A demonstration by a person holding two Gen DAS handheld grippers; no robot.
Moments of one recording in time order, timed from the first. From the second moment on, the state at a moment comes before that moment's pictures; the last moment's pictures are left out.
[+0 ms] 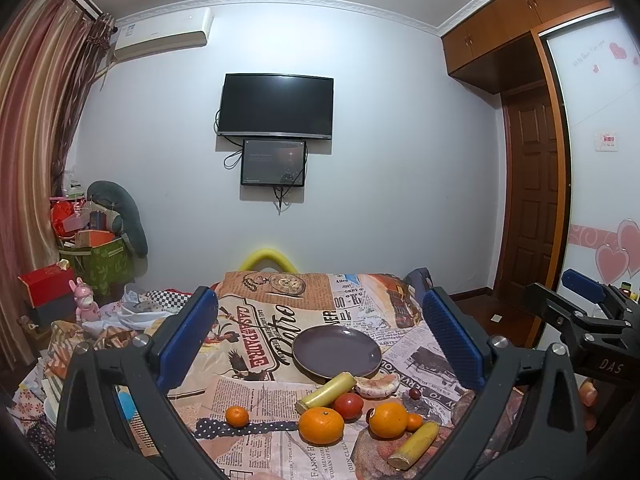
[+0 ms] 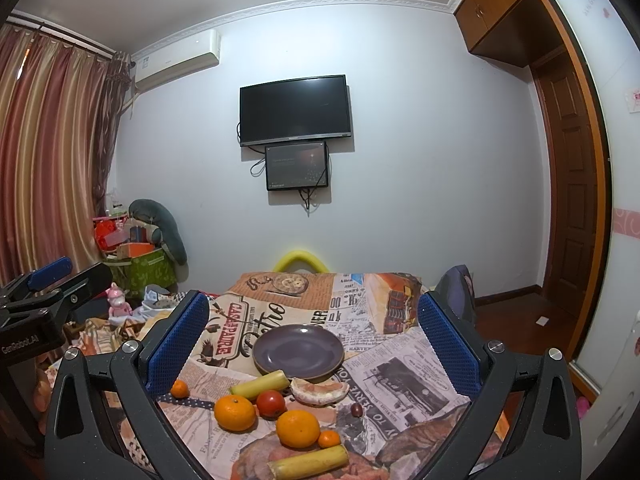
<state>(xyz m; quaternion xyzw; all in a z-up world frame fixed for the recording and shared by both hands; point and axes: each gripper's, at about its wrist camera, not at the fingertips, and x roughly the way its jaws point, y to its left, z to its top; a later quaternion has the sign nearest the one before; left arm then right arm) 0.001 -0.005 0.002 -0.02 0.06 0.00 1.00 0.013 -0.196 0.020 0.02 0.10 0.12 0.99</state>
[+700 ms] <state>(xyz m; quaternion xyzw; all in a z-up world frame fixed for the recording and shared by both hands) -0.001 -0.003 0.004 -0.02 0.06 -0.01 1.00 0.013 -0.196 0.021 0.02 0.10 0.12 0.99</state>
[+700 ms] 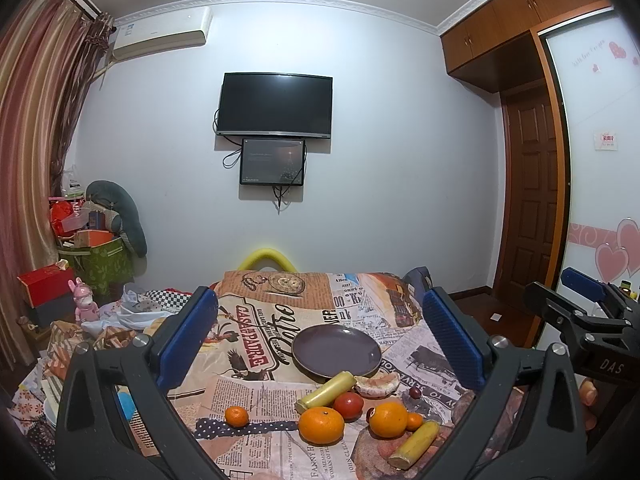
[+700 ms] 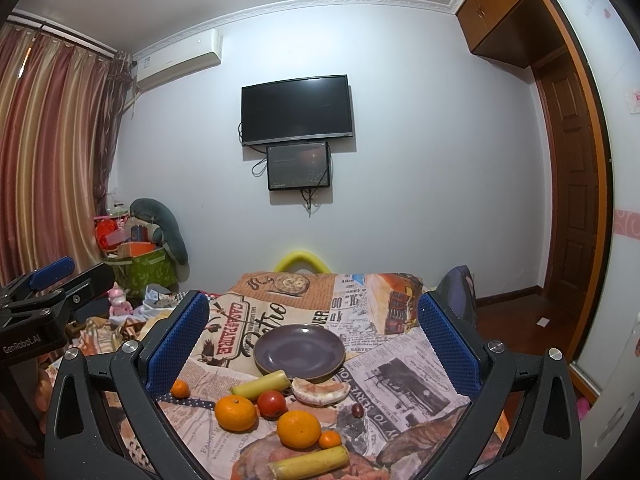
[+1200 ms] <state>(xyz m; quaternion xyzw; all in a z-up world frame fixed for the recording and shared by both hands) 0.009 0.005 -0.003 -0.03 0.08 -0.01 1.00 0.022 -0.194 0.014 0.02 0.12 0.12 0.99</state>
